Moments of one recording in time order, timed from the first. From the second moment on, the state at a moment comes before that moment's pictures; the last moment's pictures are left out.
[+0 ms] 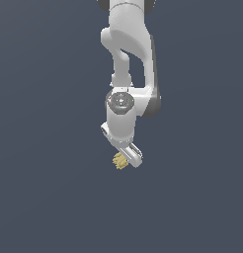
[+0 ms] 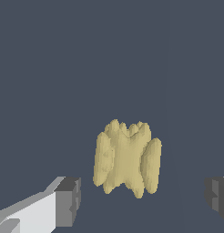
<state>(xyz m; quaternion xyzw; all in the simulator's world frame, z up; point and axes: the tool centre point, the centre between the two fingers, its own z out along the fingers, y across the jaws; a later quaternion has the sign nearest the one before) 0.044 0.000 0.100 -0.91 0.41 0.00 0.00</state>
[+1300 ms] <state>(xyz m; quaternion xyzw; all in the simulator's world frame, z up) 0.048 0.000 0.043 -0.89 0.46 0.00 0.00</state>
